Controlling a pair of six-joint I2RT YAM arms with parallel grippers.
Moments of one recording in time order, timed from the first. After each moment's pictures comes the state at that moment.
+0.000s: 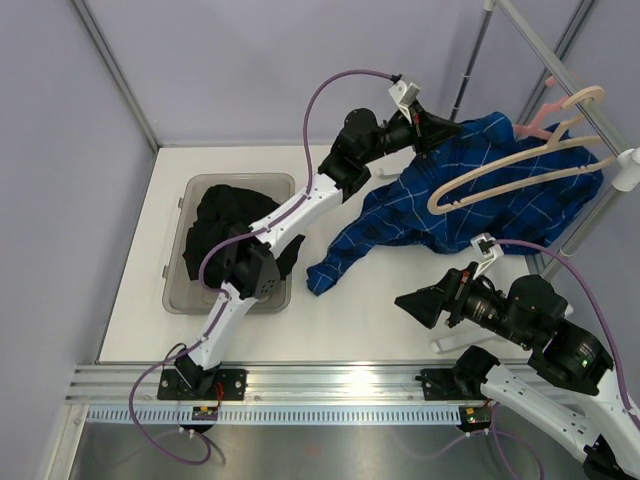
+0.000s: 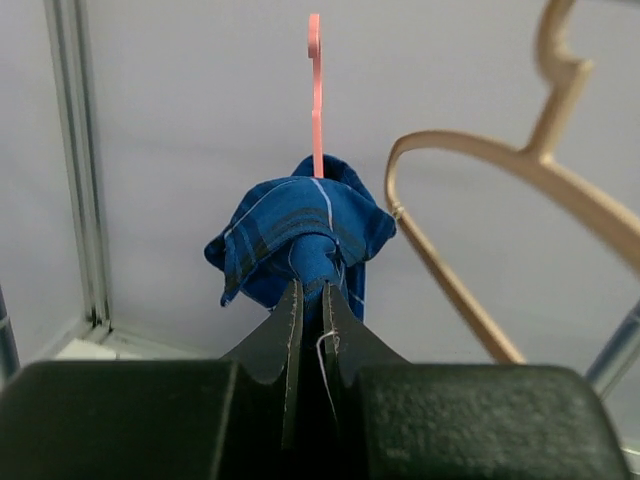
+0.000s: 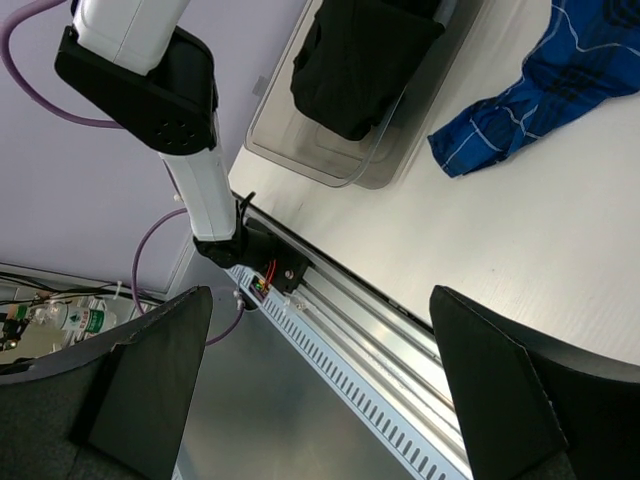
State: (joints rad) left arm -0.78 2.40 2.50 0.32 0.52 -0.44; right arm 0.78 0.40 0.92 -0.75 -0.11 0.76
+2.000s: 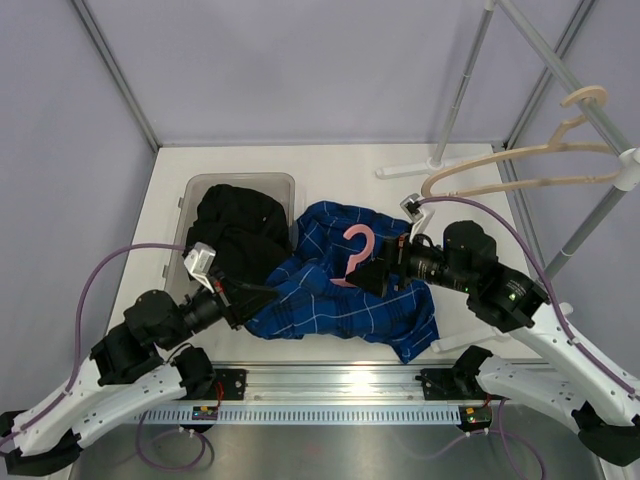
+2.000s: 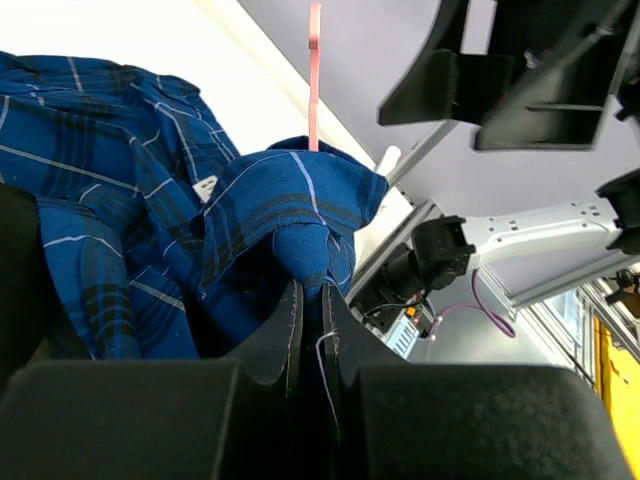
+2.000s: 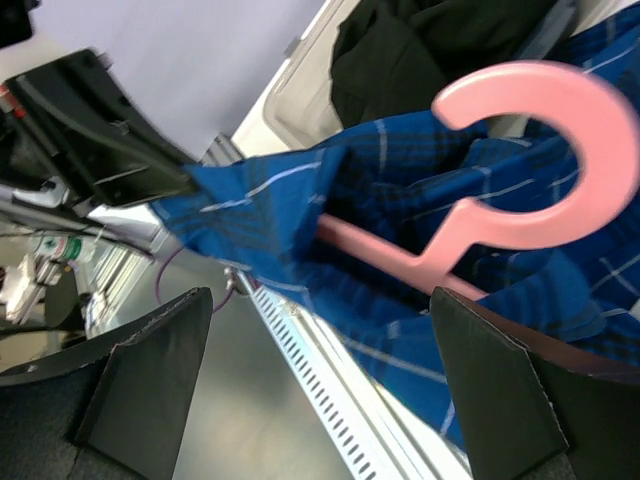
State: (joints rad) left arm -0.98 0.31 0.67 -0.42 -0.03 -0.63; right arm 0.78 0.82 1.01 -0.47 -0.33 0.58
